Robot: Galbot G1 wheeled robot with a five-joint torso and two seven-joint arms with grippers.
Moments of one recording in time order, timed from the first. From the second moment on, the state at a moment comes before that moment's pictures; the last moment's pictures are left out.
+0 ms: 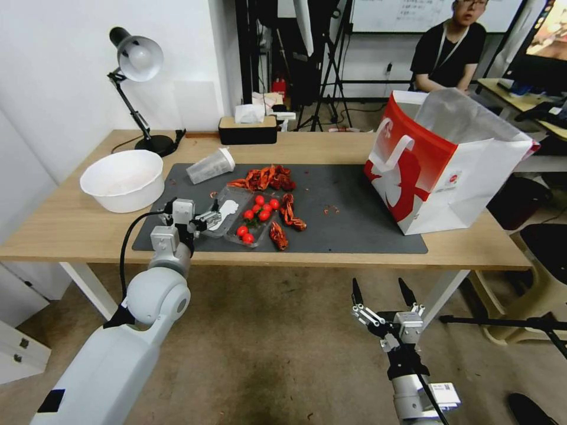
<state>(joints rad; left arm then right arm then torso) 1.06 -1.07 -0.27 -1.95 -0.44 0.32 -0.37 -1.78 1.40 0.42 2.07 0.12 0.32 0.10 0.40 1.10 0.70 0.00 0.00</state>
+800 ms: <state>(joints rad) 0.54 -0.90 -0.08 -1.54 -0.48 0.32 -0.14 -1.73 1.32 0.39 2.03 0.14 0.30 0.11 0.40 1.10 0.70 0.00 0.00</state>
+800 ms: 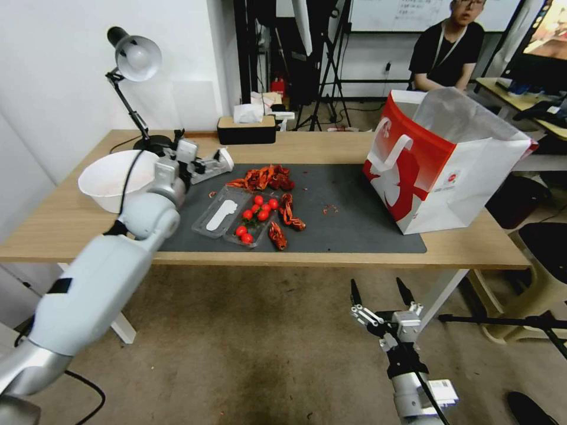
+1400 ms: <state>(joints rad) 0.27 -0.96 0.09 -1.23 -0.34 0.41 0.33 -1.72 1.30 0.39 2.01 0.16 0.31 0.11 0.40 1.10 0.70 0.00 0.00</state>
